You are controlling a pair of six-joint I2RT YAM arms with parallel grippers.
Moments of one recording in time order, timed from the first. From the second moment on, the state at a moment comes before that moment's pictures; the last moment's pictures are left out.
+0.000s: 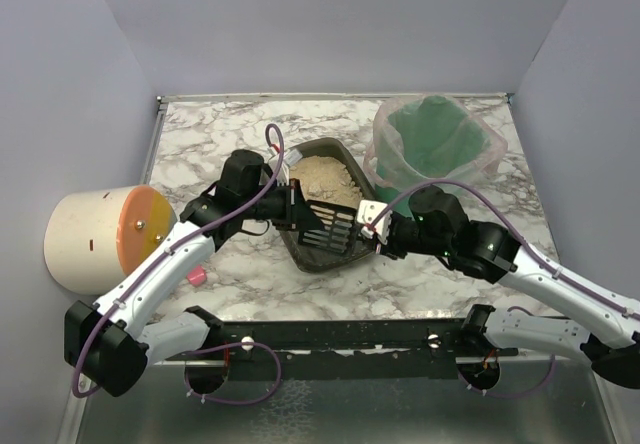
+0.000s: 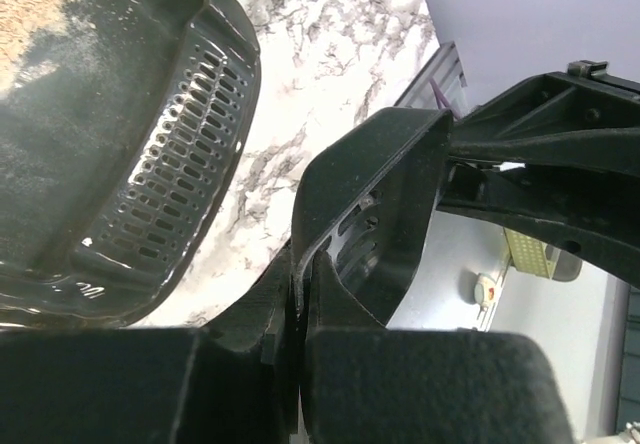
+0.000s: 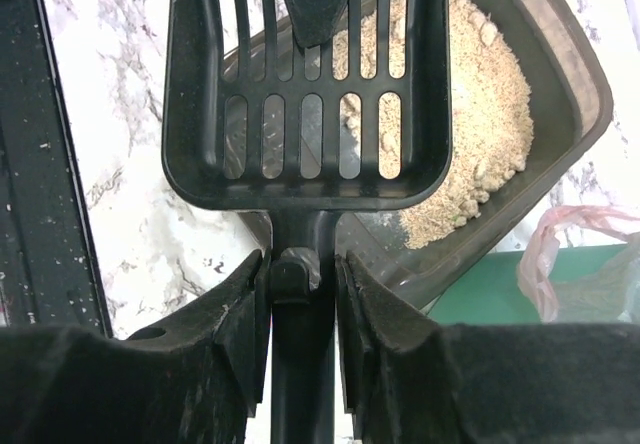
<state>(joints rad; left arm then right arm) -0.53 1.11 0.94 -0.40 0.69 -0.58 0.97 0.97 0.98 -0.57 -0.14 -0.49</state>
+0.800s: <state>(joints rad) -0.25 1.09 0.81 -0.25 0.76 -0.54 0.76 1.09 1.08 -0.38 0.03 0.07</state>
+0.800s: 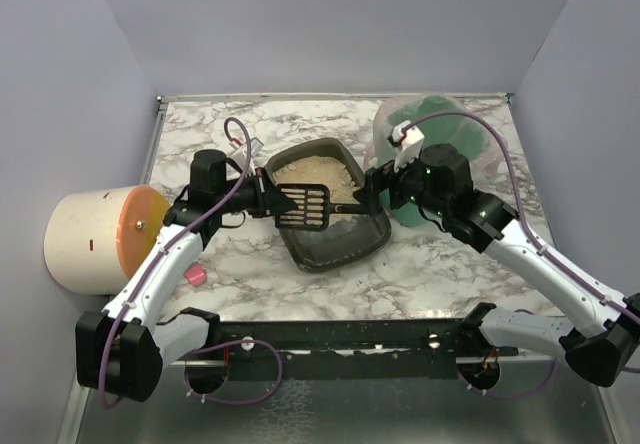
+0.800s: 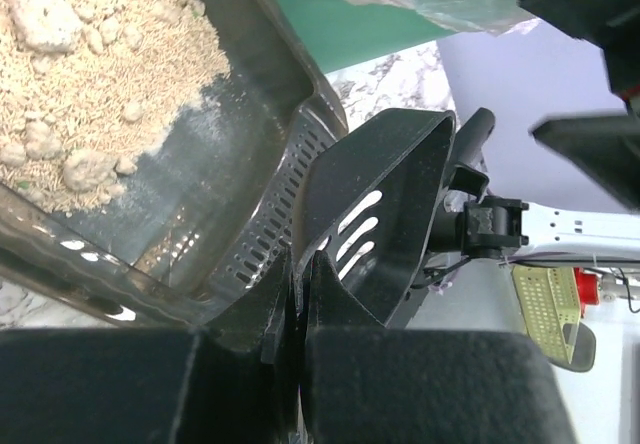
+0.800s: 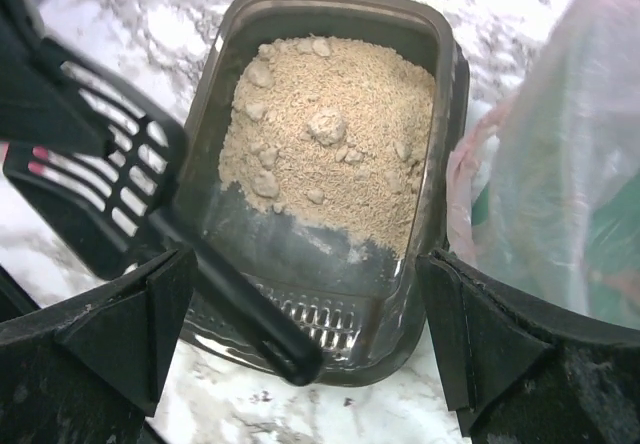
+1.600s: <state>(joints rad) -0.21 1.07 0.75 0.23 1.02 -0.83 0.53 0.91 0.90 -0.08 -0.59 0.63</state>
